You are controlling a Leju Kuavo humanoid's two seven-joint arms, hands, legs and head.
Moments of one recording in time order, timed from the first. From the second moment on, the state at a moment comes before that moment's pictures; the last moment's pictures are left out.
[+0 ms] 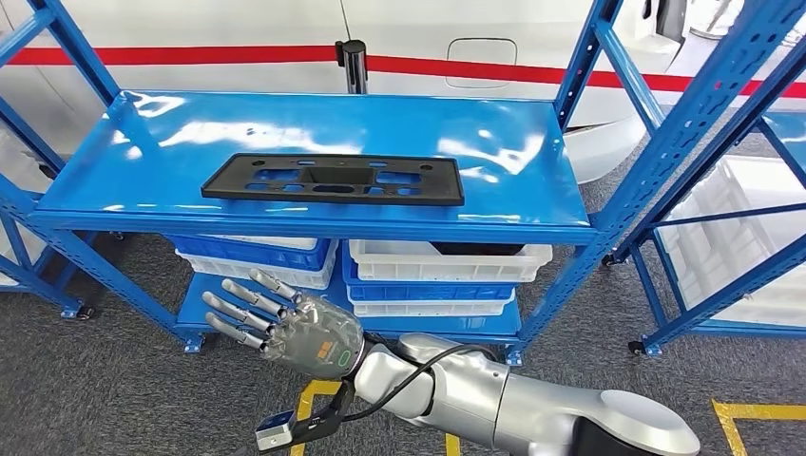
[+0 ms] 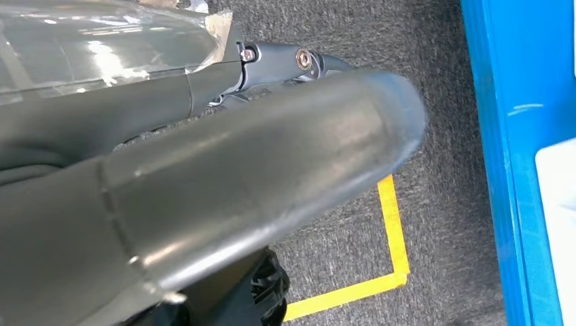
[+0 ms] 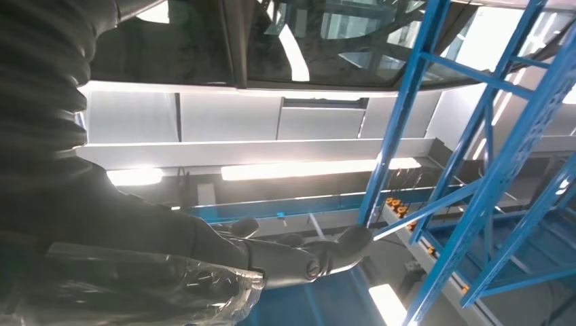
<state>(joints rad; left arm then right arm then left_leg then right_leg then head) -0.07 -0.04 0.00 -0.28 -0.08 0.09 -0.70 -0.78 0.03 1.42 -1.12 1.57 -0.66 0.37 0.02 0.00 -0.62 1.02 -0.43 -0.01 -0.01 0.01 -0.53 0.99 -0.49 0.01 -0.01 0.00</state>
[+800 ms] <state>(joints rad) -0.06 -0.05 0.00 -0.29 -0.07 0.08 -0.70 -0.77 0.05 1.39 -1.11 1.57 -0.66 0.34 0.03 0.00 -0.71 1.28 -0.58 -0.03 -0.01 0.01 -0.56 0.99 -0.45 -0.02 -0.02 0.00</state>
